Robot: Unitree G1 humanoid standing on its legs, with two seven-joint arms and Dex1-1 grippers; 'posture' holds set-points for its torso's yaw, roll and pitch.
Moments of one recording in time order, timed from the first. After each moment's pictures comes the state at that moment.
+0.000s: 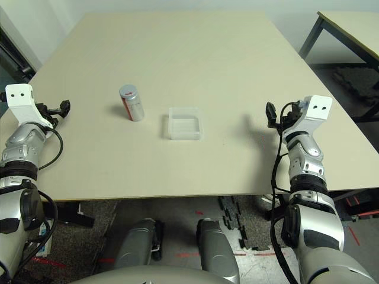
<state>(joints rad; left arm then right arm) -0.73 0.60 0.35 1.00 -0.20 0.00 -0.30 -0.57 -0.46 -0.39 0.85 0.32 -0.15 0.37</state>
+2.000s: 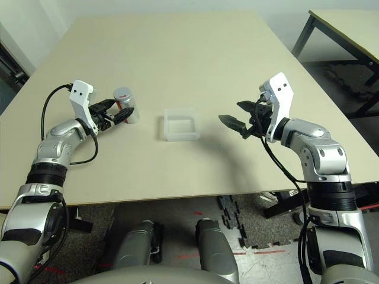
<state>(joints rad) -0.66 0.43 0.10 0.62 -0.26 0.20 -0.70 -0.45 -0.60 -0.12 -0.02 0.42 0.63 0.78</state>
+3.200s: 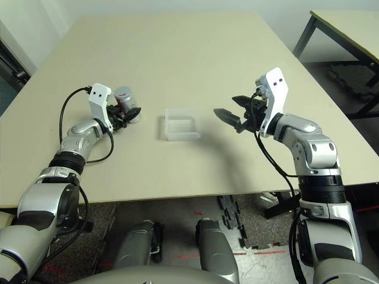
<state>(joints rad) -0.82 0.37 0.10 0.96 -0.16 0.02 -0.74 -0.52 -0.56 -0.09 0.09 0.41 0.59 0.81</state>
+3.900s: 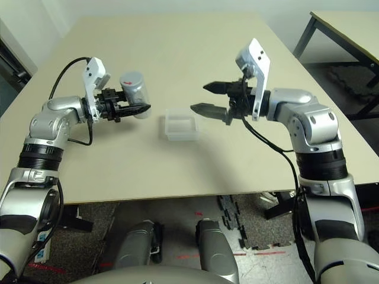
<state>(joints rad) -0.78 0.51 -0.05 0.37 -0.25 0.44 -1.11 -0.78 -0.58 0.03 -0.03 0.49 0.76 1.01</state>
